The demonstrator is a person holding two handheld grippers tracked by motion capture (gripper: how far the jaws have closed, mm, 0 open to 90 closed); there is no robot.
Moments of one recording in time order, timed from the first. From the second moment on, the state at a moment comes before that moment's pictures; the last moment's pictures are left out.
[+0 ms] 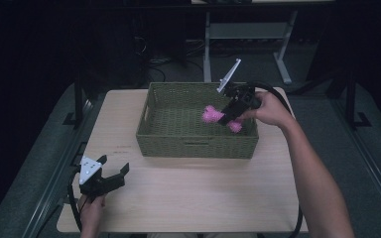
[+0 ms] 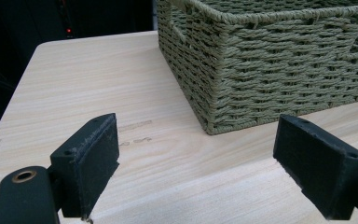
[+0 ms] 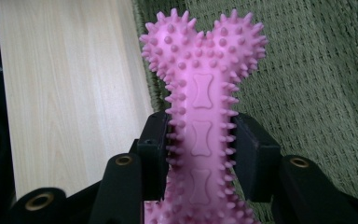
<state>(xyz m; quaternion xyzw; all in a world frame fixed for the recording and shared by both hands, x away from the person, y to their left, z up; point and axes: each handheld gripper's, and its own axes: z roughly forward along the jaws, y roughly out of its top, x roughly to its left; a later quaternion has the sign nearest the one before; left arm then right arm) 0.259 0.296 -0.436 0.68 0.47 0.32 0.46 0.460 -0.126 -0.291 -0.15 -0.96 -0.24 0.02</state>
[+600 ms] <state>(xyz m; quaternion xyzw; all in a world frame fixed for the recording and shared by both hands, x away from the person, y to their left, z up) 0.259 0.295 -0.436 0.69 0.47 0.32 0.45 0.480 -0.124 -0.311 -0.17 -0.96 -0.23 0.03</state>
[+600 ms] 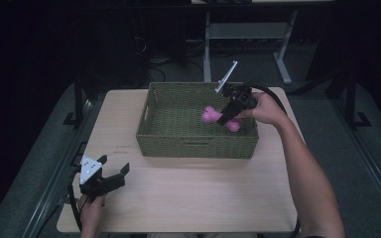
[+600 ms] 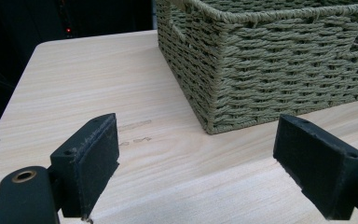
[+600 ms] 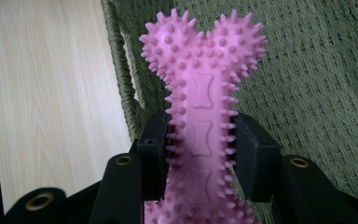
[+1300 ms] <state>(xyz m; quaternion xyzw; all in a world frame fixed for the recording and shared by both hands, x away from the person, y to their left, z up) 0.260 0.295 -0.436 0.69 0.47 0.32 0.45 0.493 -0.122 -0.331 -0.19 -0.96 -0.22 0.05</state>
